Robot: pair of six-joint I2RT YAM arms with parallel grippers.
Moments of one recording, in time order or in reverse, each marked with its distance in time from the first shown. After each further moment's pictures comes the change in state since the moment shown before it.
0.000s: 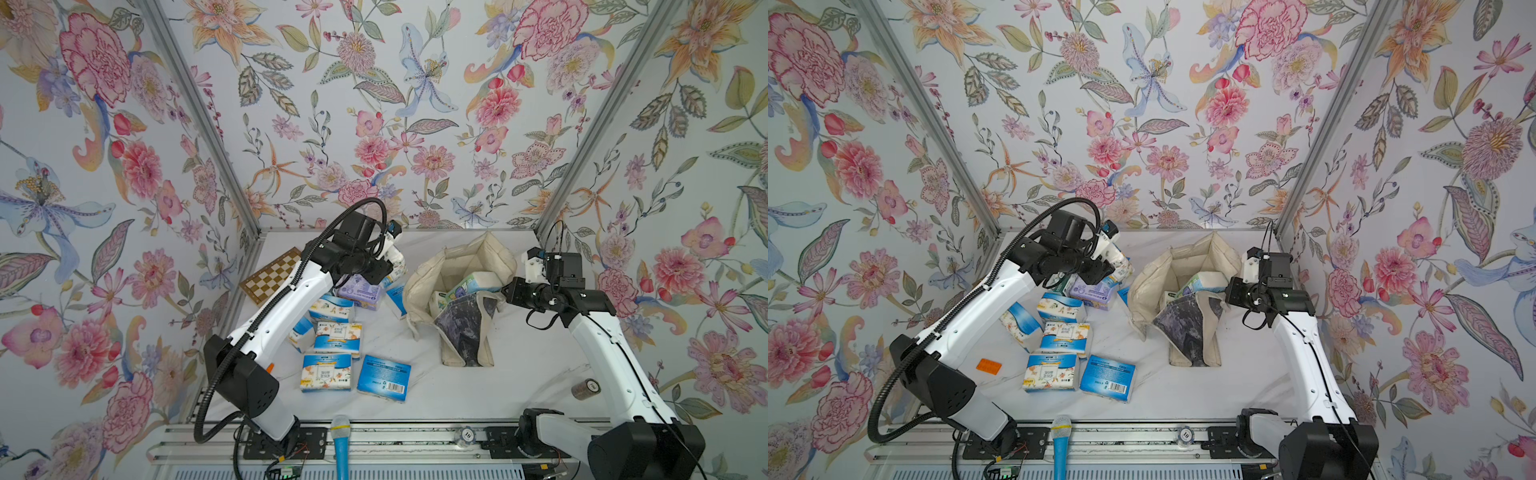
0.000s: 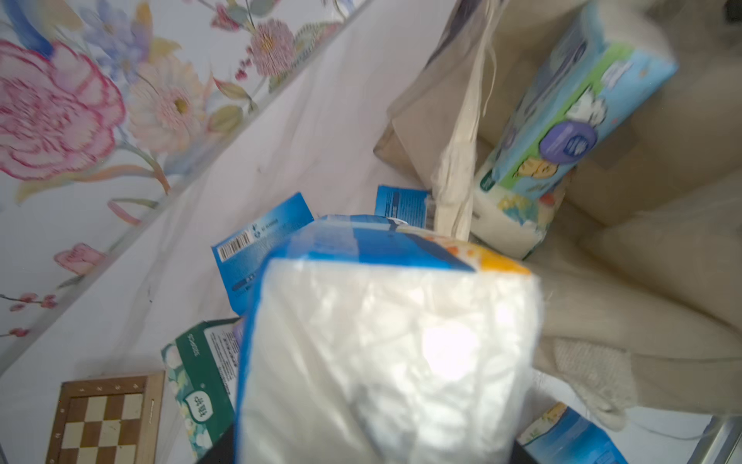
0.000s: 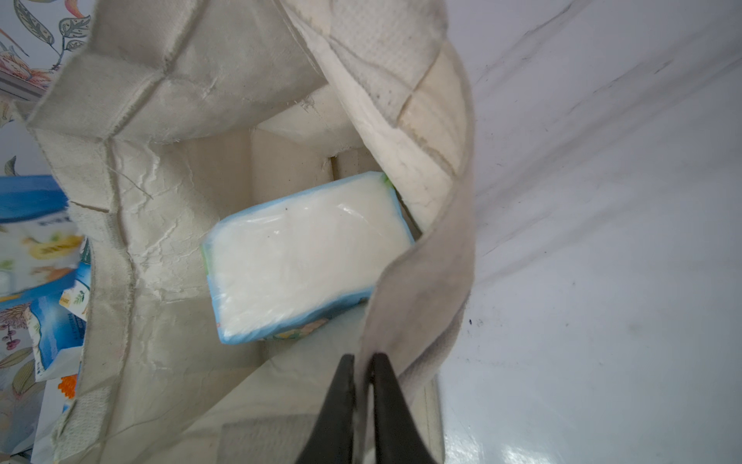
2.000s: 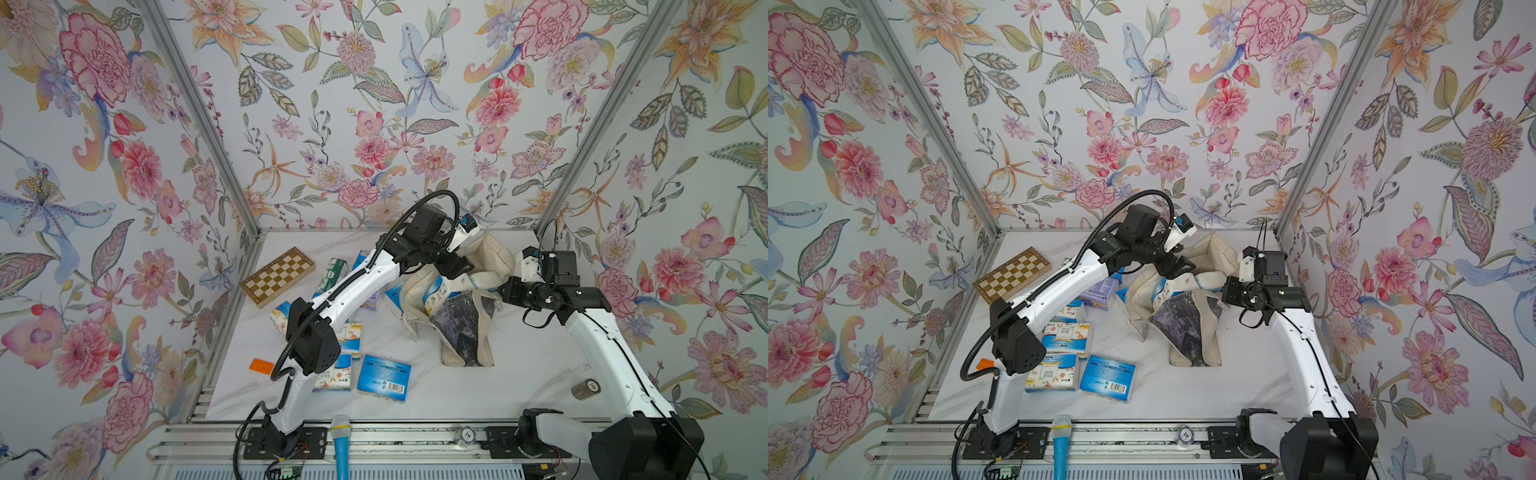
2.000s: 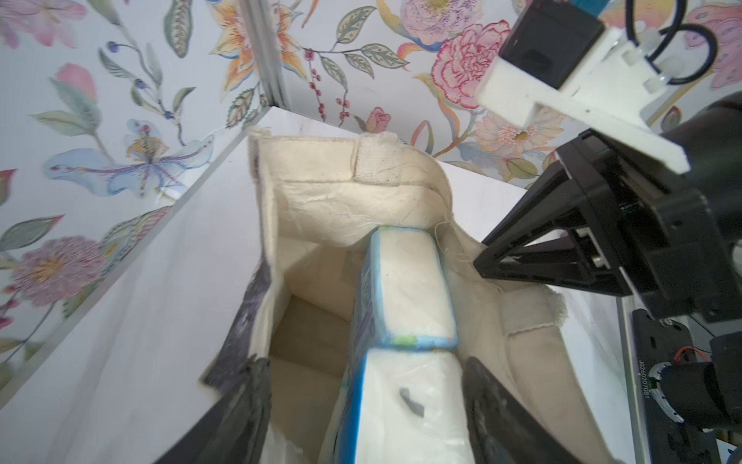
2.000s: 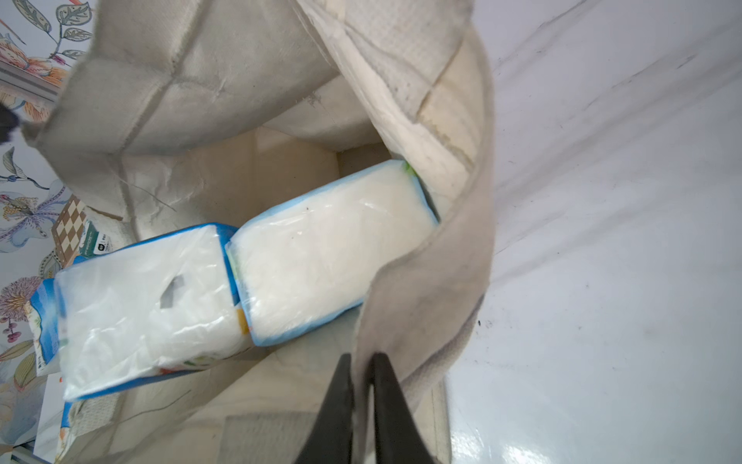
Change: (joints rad) left arm -0.223 0.457 0.397 0.217 0.197 -0.082; right arm 0.029 0.022 0.011 0.000 0.011 0.011
